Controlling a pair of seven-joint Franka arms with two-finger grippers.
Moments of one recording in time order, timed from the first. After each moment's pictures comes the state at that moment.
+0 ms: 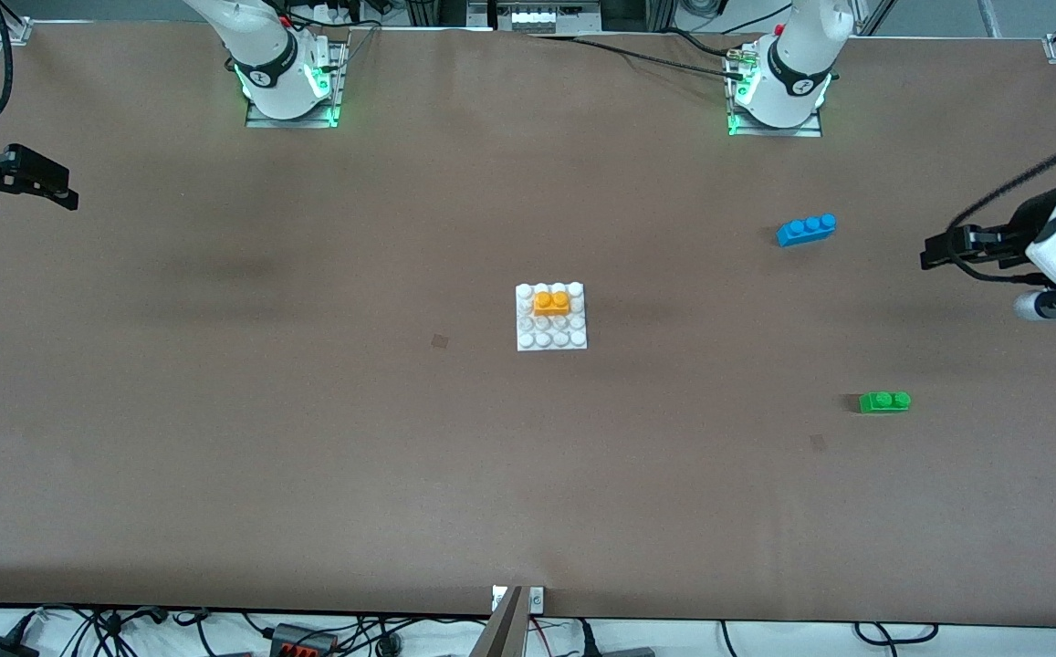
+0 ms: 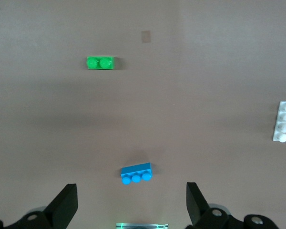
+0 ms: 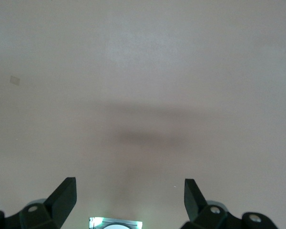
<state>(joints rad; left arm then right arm) 0.00 0.23 0.03 -1.40 -0.02 1.42 -0.02 -0.02 0.00 -0.04 -1.59 -0.02 1.50 -0.16</state>
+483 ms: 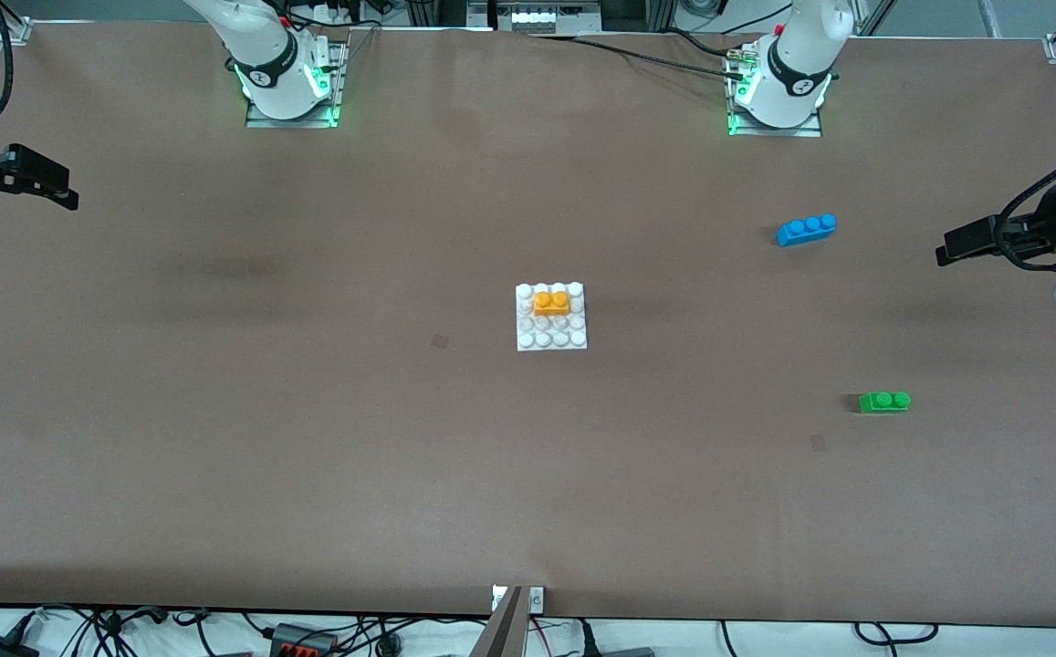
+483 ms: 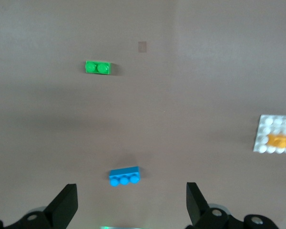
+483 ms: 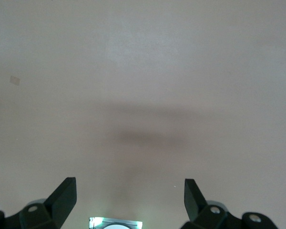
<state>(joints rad) 0.02 0.18 0.00 -1.37 -0.07 1.42 -0.14 -0.02 0.00 -0.04 -1.59 -0.02 1.50 -0.16</state>
